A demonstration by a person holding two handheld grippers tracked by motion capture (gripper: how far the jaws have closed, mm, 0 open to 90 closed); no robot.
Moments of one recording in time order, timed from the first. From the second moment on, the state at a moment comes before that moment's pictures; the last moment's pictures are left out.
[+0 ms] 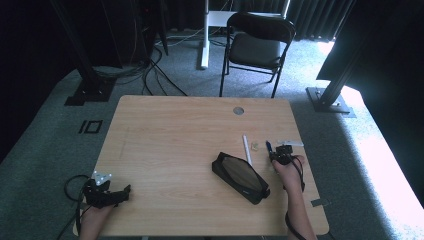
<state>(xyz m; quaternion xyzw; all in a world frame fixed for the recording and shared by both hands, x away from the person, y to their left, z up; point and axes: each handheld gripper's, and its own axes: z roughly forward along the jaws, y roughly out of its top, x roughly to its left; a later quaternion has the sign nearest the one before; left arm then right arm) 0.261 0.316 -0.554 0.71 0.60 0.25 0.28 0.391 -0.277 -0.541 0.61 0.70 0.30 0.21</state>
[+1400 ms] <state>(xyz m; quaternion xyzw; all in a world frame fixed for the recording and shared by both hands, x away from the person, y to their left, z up) 0.261 0.316 -0.554 0.71 0.60 0.25 0.28 0.364 -0.279 -0.473 0.57 0.68 0.41 0.19</state>
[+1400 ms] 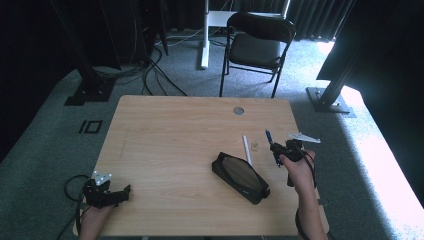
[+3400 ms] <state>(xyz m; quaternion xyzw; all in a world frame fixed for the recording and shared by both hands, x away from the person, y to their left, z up) 0.261 0.316 -0.554 0.71 0.60 0.25 0.28 0.315 -0.199 -0.455 0.38 0.82 0.42 0.08</state>
